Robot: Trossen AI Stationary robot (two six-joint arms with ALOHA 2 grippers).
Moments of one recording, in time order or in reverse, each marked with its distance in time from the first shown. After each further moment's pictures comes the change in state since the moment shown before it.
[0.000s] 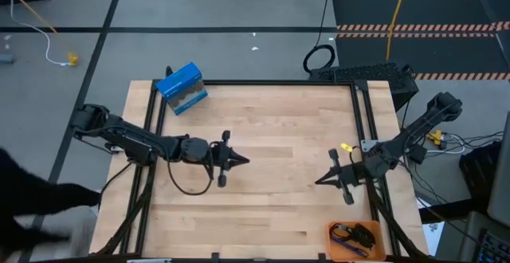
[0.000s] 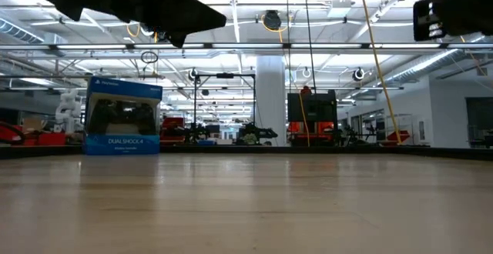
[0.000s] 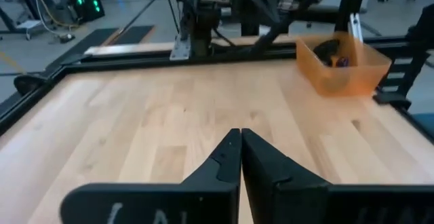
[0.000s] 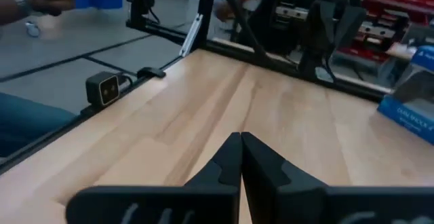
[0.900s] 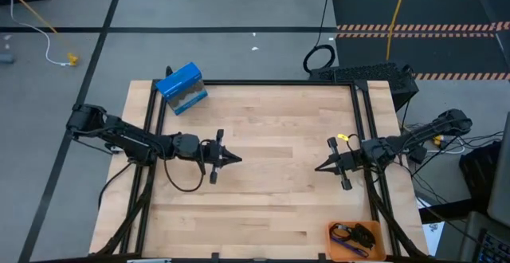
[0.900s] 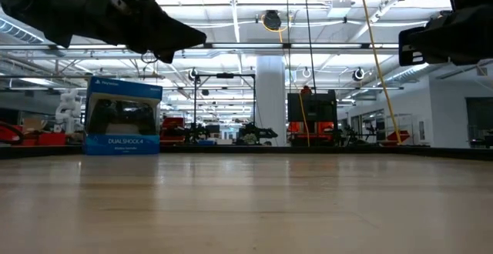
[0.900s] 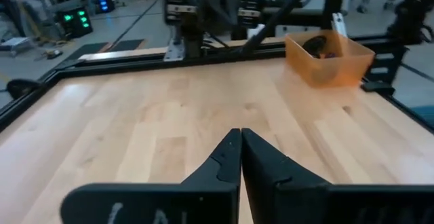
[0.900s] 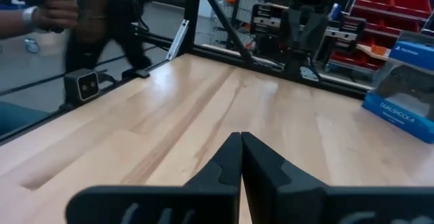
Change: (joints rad) left arm 0.064 -0.042 -0.194 0.212 0.119 0.040; right arm -0.333 -0.222 -0.140 0.010 -0.333 -0.073
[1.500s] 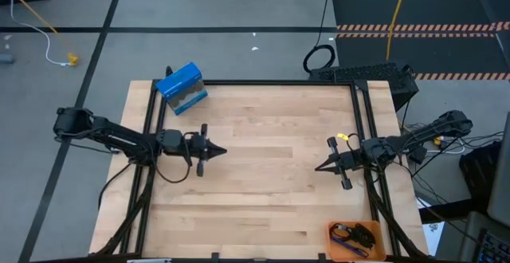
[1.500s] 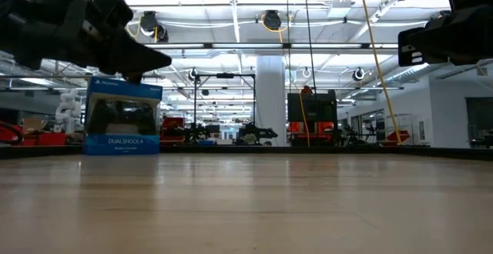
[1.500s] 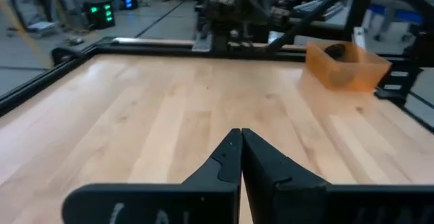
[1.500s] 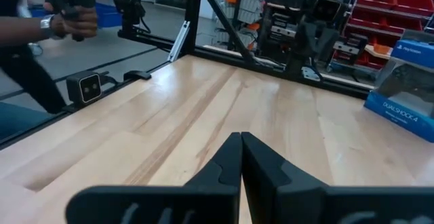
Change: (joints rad) left arm 0.090 -0.191 -0.254 0.109 0.023 -0.097; right arm -0.022 -0.011 0.000 -0.008 -0.027 0.010
